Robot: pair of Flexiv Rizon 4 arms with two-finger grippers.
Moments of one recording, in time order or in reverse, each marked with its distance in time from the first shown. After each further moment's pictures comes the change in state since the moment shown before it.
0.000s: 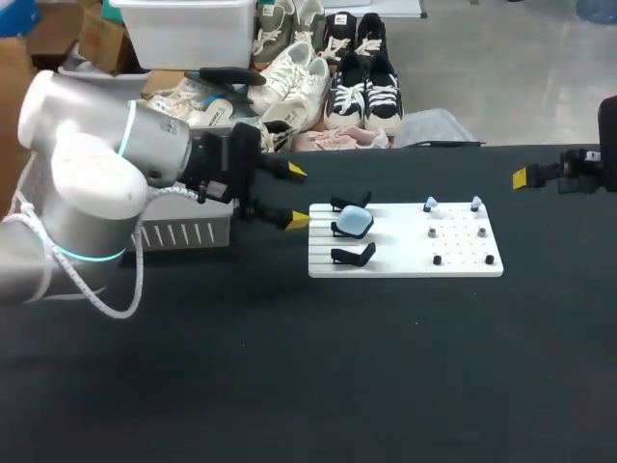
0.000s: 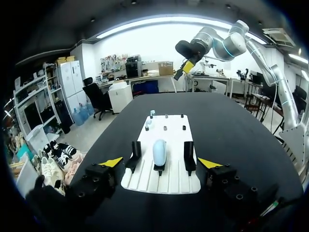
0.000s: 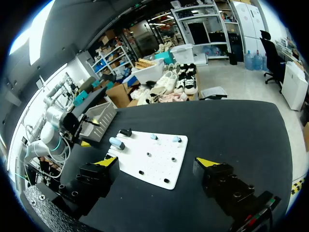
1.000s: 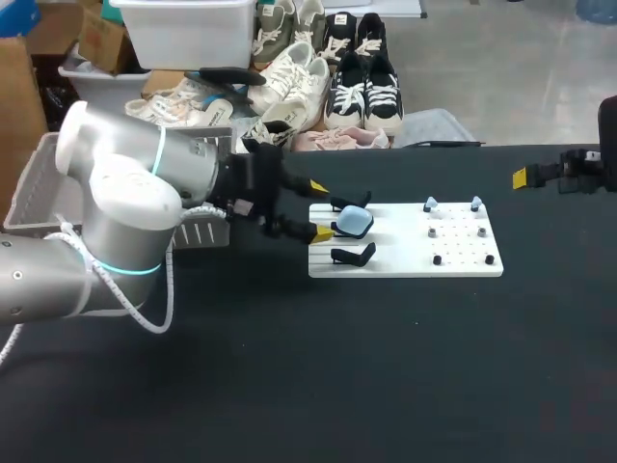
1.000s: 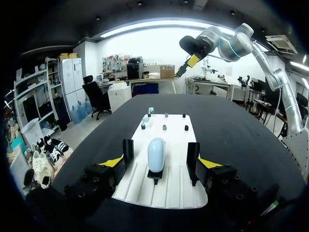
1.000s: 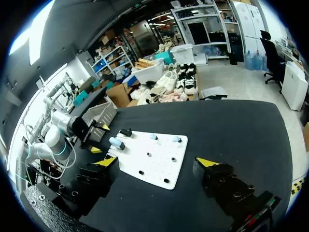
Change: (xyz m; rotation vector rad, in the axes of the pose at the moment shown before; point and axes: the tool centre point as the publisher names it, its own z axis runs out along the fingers) left arm 0.012 -0.004 0.048 0.016 -0.043 -0.063; right arm 0.000 0.000 0.000 0.000 0.000 0.000
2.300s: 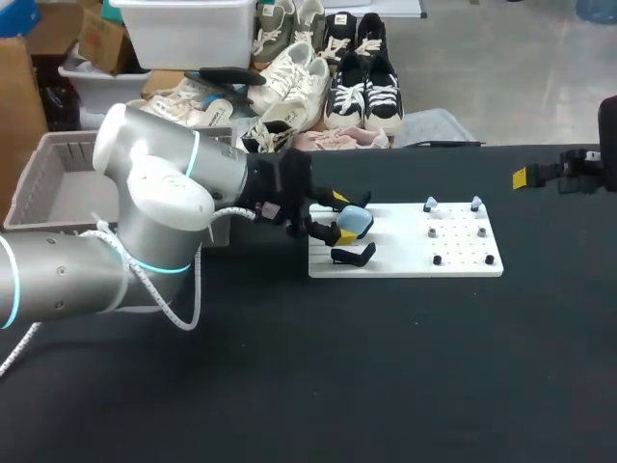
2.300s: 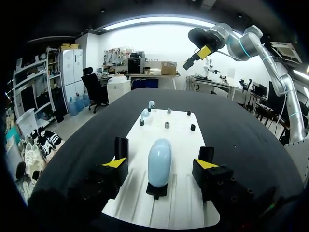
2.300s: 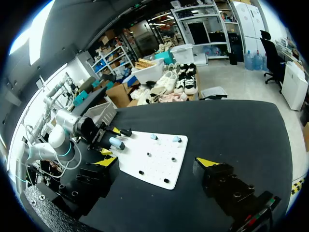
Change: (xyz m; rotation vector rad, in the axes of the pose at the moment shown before) left arm 0.005 0.005 0.041 0.025 0.027 -0.064; right arm 0.000 0.000 0.000 0.000 0.000 0.000
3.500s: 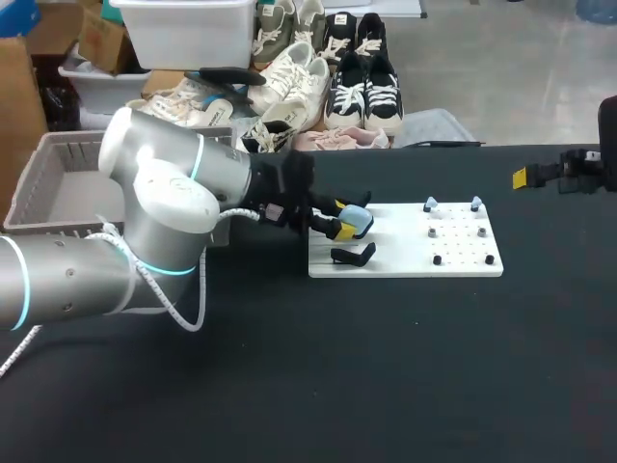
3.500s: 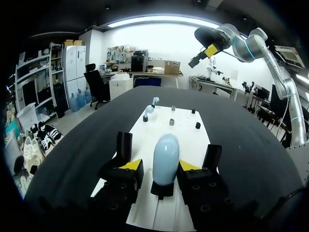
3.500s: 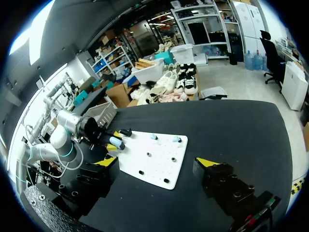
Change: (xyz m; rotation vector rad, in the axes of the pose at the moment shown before) left arm 0.007 0.006 0.008 -0.008 0.006 -0.036; right arm 0.000 0.000 0.000 0.000 0.000 0.000
